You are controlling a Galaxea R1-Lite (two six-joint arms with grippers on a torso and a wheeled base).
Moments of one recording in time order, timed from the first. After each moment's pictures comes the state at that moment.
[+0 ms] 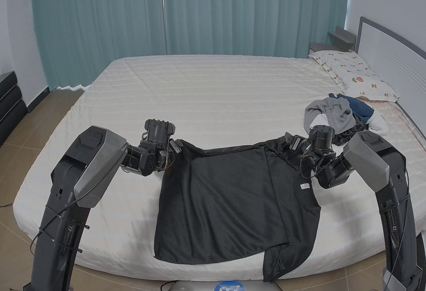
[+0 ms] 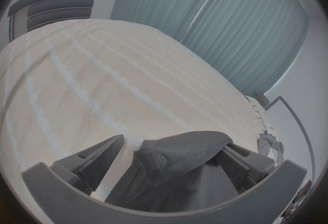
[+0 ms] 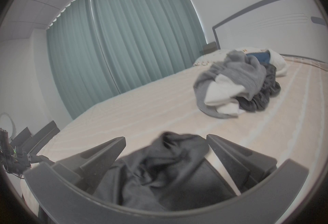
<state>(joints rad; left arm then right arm) -0.30 2.66 -1.80 -0.27 0.24 -0.79 0.16 2.67 -1.51 -0.98 -0.19 0.38</state>
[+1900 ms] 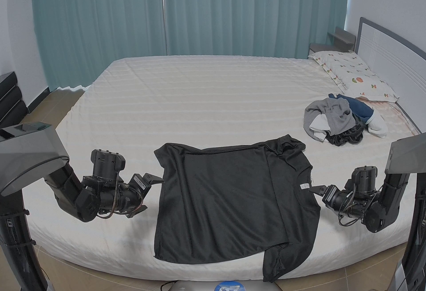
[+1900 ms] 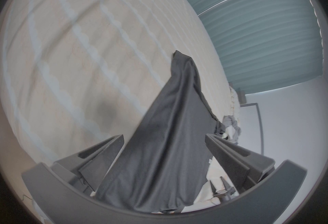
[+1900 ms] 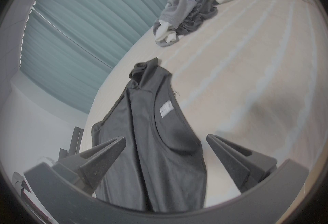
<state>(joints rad) -0.22 2.14 -0.70 -0.74 -0.22 -1.09 0.08 2.27 -0.43 -1.25 0.15 0.75</state>
